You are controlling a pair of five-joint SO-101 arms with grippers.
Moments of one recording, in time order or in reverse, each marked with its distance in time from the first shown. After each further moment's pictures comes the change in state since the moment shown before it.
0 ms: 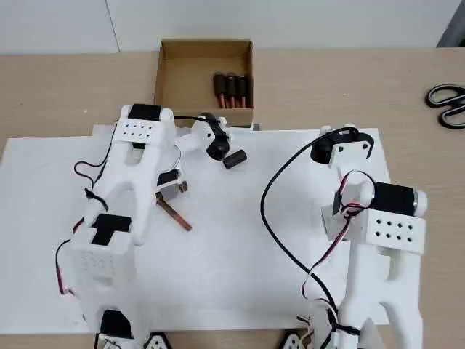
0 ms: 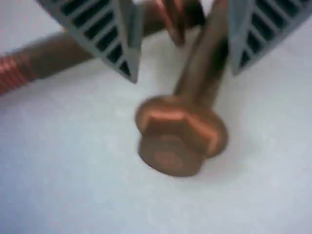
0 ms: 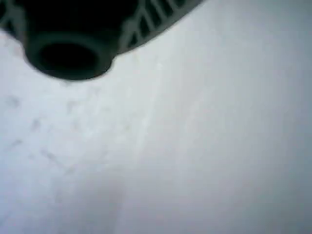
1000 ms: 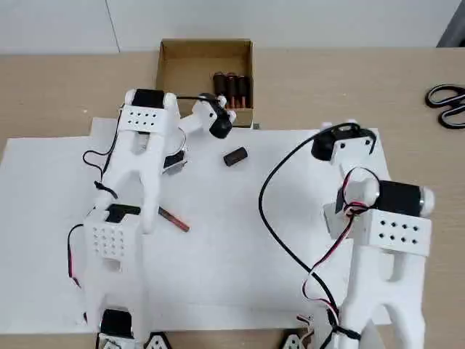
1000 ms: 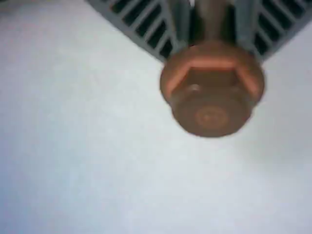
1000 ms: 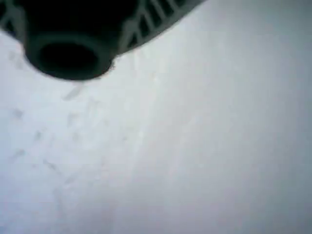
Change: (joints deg) left arm 0.3 9.8 -22.2 6.1 6.4; right arm -0.1 -0.5 -6.8 6.0 1.3
